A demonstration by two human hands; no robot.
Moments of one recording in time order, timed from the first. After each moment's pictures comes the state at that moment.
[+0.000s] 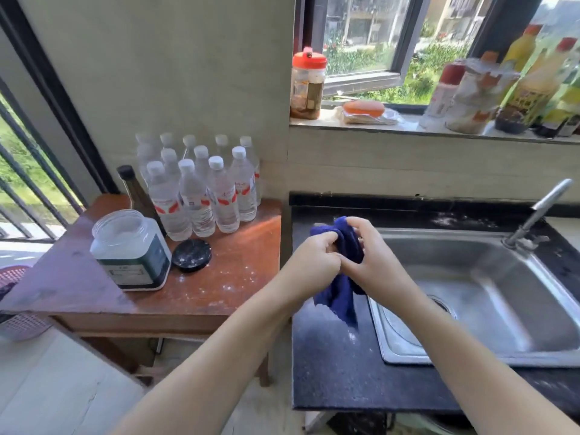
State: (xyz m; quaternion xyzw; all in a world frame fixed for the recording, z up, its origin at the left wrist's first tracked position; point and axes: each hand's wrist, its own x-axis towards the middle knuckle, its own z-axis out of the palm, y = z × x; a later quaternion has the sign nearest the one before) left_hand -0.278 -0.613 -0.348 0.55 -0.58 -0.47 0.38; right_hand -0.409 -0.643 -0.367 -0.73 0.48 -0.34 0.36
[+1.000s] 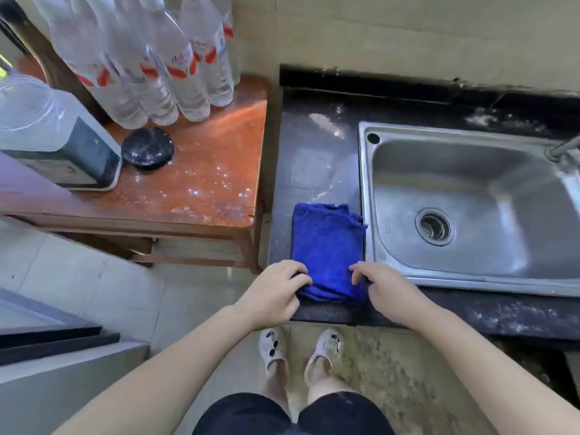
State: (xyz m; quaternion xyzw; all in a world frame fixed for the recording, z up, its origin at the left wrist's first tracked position) left_hand -0.289 -0.559 -0.581 0.51 -0.81 -0.25 0.14; right_hand -0.521 -0.619 -0.537 -0.77 0.51 0.04 0.39
